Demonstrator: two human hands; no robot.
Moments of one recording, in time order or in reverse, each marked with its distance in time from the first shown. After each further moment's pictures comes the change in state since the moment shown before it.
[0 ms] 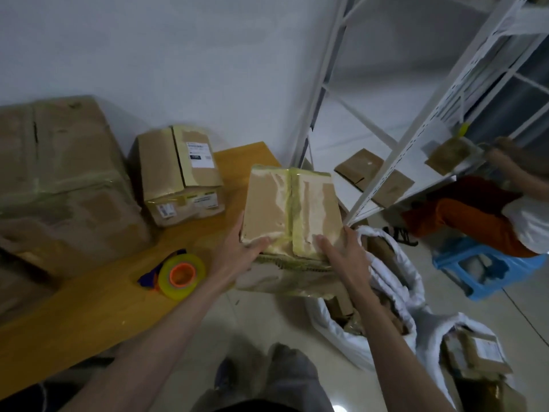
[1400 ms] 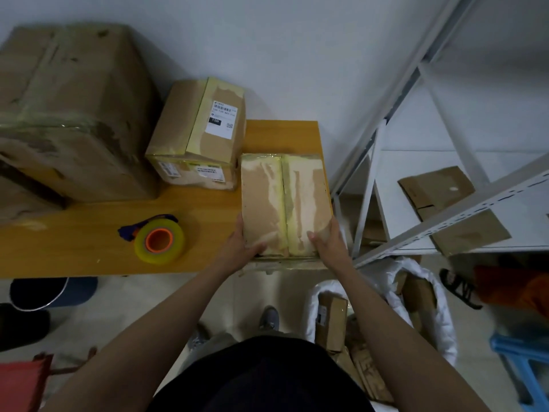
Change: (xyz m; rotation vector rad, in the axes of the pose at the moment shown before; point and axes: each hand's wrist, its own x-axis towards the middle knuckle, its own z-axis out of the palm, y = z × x) left_hand 0.119 -0.052 0.130 0.099 0.133 -0.358; right_hand 0.268 0.074 0.067 -0.179 -0.603 -0.223
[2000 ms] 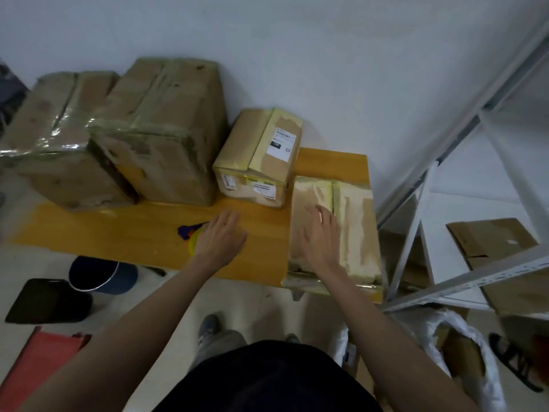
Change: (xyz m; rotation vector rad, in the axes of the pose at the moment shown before) left_hand -0.041 -0.049 -0.121 0.609 0.352 0.022; right_hand -0.019 -0.131 0.083 -0.413 0.290 -0.616
